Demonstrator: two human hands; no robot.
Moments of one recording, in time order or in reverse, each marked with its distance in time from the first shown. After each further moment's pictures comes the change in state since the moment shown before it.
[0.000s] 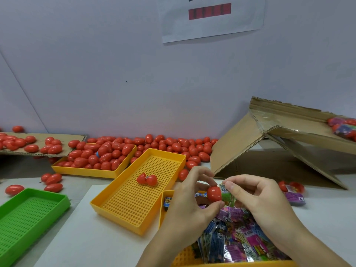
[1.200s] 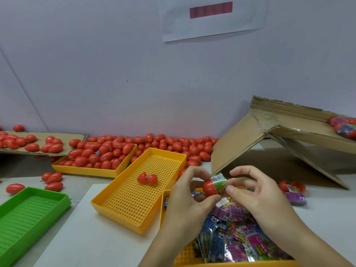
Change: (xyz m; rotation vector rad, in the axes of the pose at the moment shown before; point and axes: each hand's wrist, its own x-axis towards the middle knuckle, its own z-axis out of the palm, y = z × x) left_hand 0.001 0.001 0.002 -0.120 0.082 -0.075; right_hand 0.001 -0.002 0.001 0.050 -0.019 0.023
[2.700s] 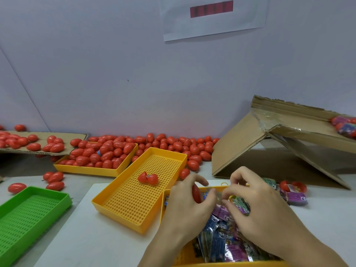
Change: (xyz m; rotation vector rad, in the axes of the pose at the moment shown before) left_hand -0.002 -0.003 -0.003 0.348 0.049 -0.070; right_hand -0.006 0.004 -0.003 -0.884 -0.055 -0.521
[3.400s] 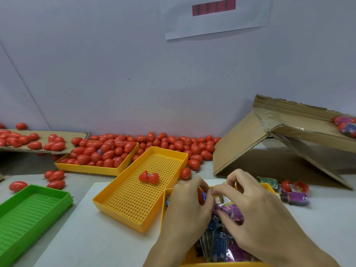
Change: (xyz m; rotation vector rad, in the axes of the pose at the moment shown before) left_hand 0.000 -0.005 0.006 0.170 0.075 0.106; right_hand -0.002 -0.015 -0.002 -0.097 -0.084 -0.081
